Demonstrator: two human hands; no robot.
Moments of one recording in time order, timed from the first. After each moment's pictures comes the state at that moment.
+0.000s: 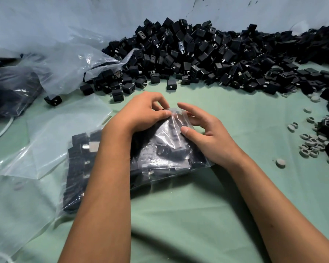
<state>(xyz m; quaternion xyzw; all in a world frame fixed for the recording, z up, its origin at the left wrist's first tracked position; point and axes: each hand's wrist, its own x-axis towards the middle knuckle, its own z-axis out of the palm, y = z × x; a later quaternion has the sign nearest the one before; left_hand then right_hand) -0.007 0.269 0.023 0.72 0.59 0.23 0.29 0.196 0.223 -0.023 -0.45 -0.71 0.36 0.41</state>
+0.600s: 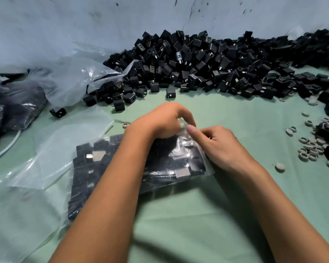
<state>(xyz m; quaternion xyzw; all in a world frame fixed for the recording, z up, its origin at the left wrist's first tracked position) 0.037 0.276 0.039 0.82 0.51 0.11 0.25 0.213 0.219 -0.012 -0.61 -0.69 0.28 0.28</state>
